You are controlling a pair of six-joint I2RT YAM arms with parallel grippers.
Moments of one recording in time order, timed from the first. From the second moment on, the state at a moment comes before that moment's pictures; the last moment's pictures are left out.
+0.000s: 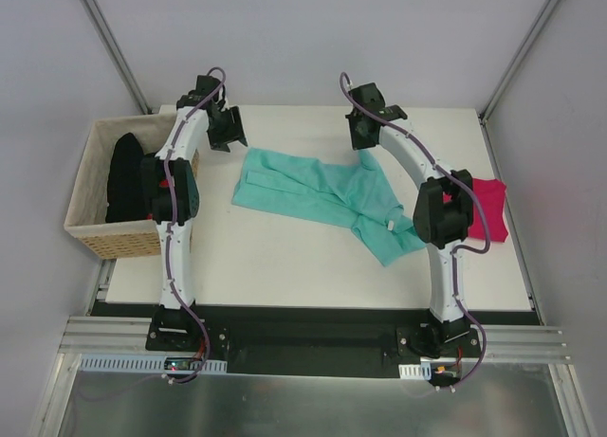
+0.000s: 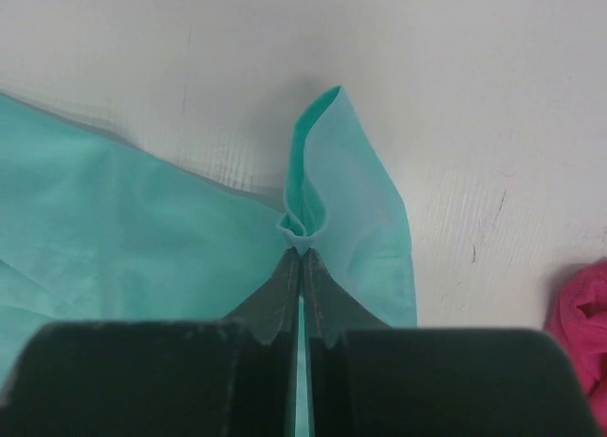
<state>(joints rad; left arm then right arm) -0.06 2.37 2.22 -0.91 0.23 -0.33 0.40 2.19 2.05 -0.76 0.20 0.12</state>
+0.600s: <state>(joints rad) -0.03 2.47 2.21 -0.90 0.36 -0.34 0.51 2.14 2.04 -0.82 0.16 0.15</state>
